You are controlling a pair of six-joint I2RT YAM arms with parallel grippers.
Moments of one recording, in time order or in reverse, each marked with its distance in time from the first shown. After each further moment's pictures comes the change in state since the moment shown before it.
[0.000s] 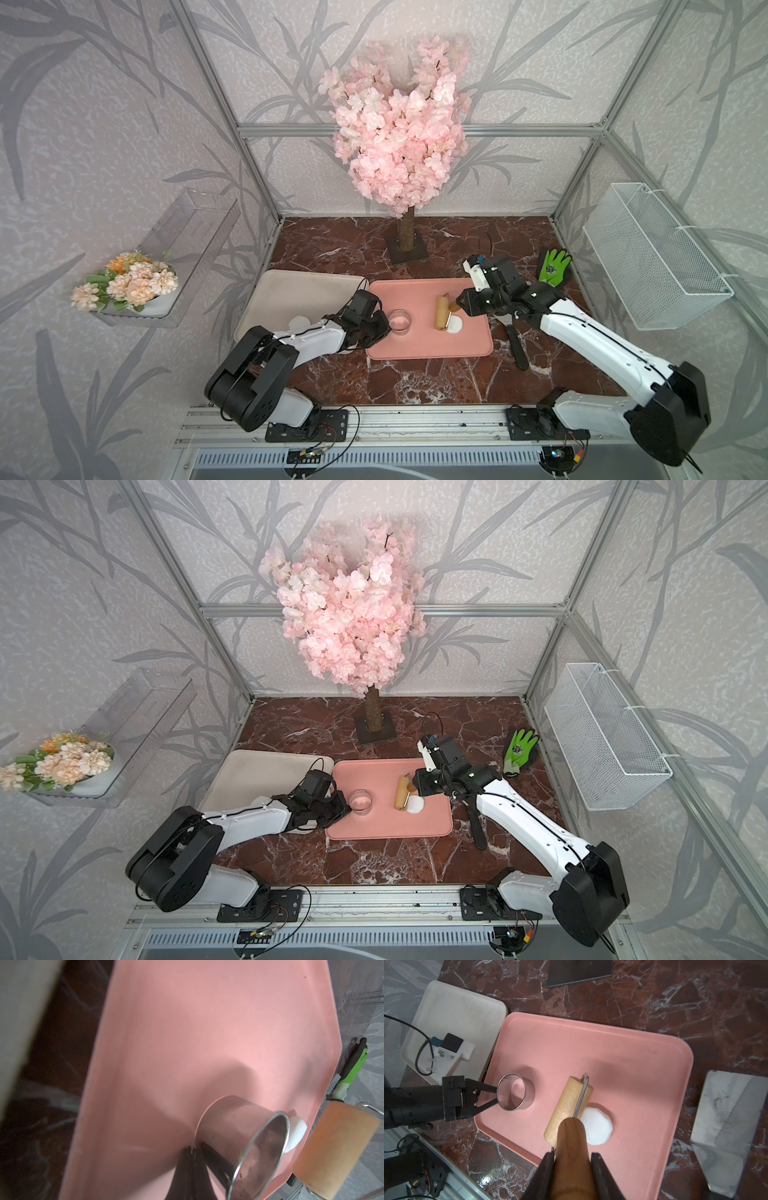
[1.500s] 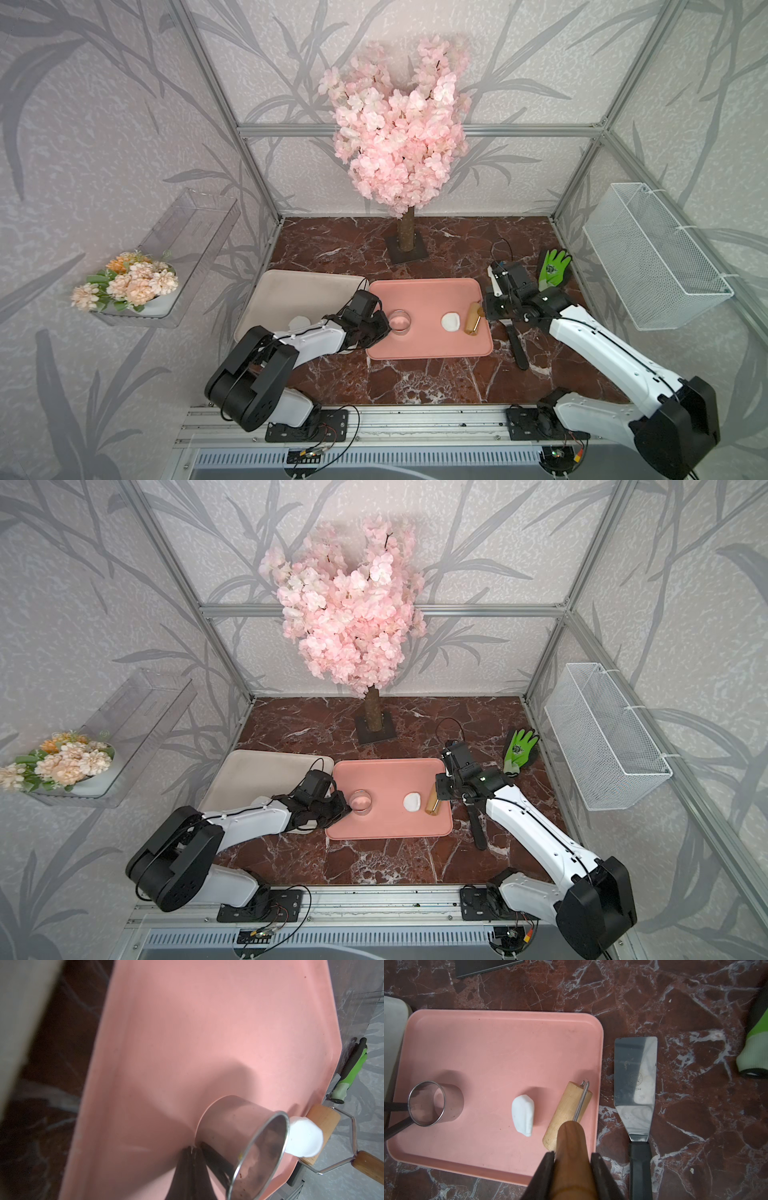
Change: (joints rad) left arm 0.000 0.001 -0.001 0.008 0.000 0.000; right arm -0.089 -0.033 -0.067 -0.108 0.208 0.016
